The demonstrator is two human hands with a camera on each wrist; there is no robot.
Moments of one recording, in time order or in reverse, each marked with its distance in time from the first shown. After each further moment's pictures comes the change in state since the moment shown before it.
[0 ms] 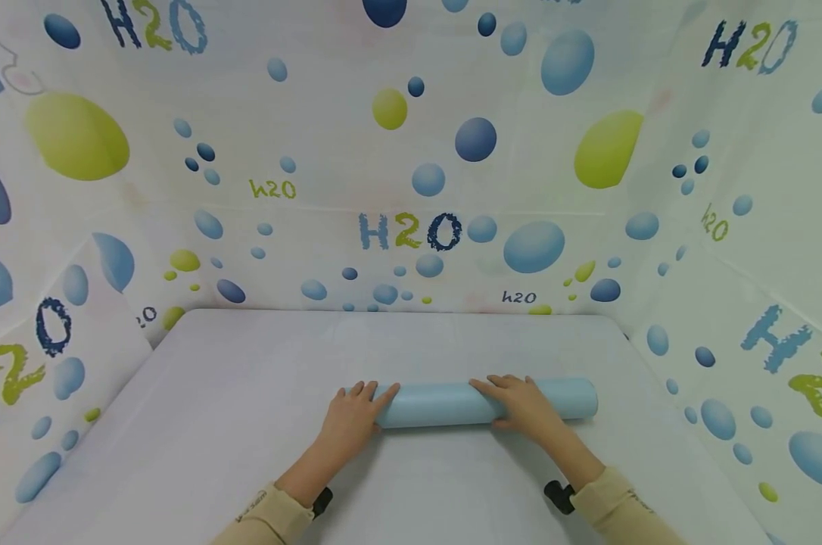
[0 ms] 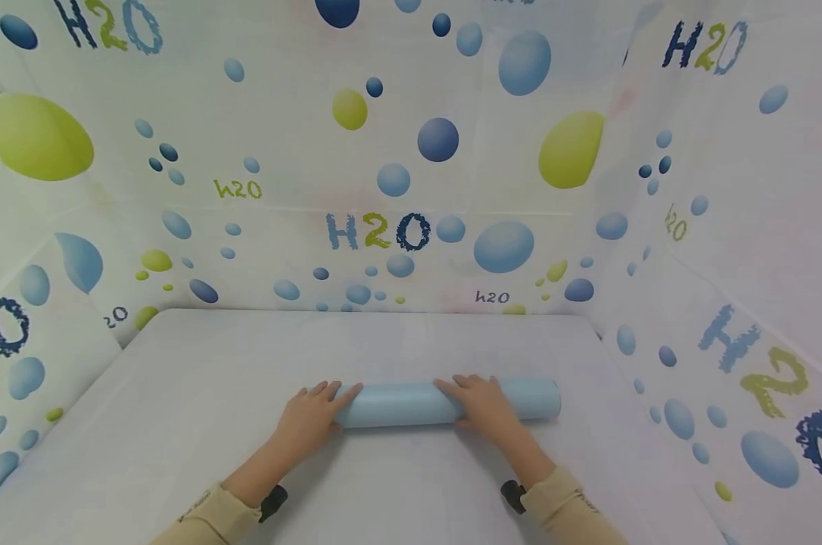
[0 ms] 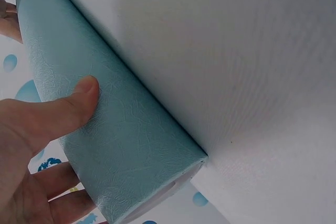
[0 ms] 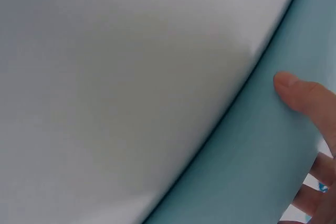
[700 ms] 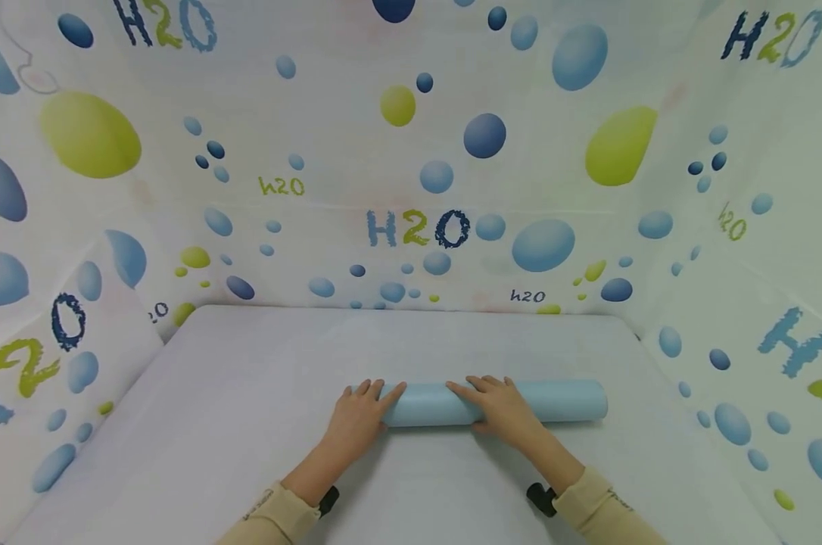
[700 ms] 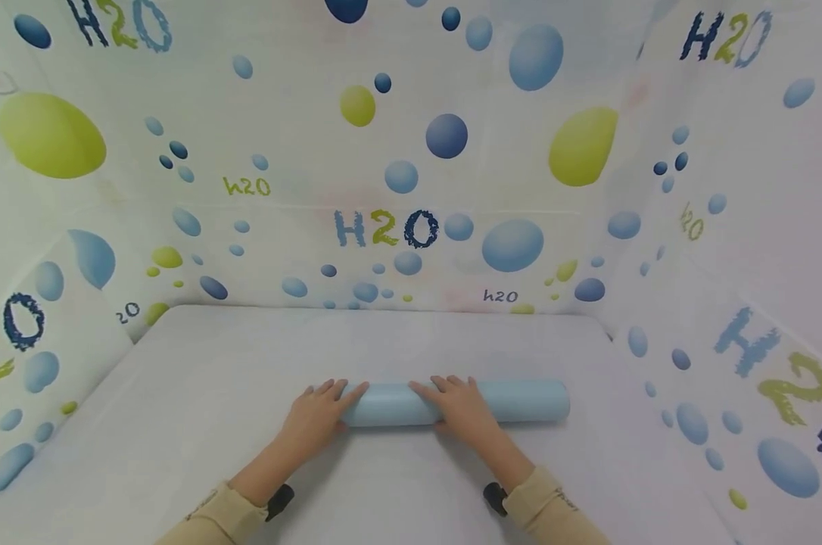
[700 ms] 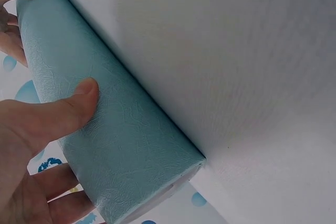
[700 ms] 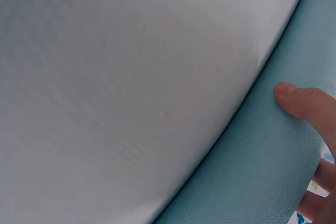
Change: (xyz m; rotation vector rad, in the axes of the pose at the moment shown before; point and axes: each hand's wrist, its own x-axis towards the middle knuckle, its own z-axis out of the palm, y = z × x) left_hand -0.004 0.003 -0.007 0.011 0.032 0.002; right_hand 0.019 -0.034 0.008 -0.040 0.097 -0.122
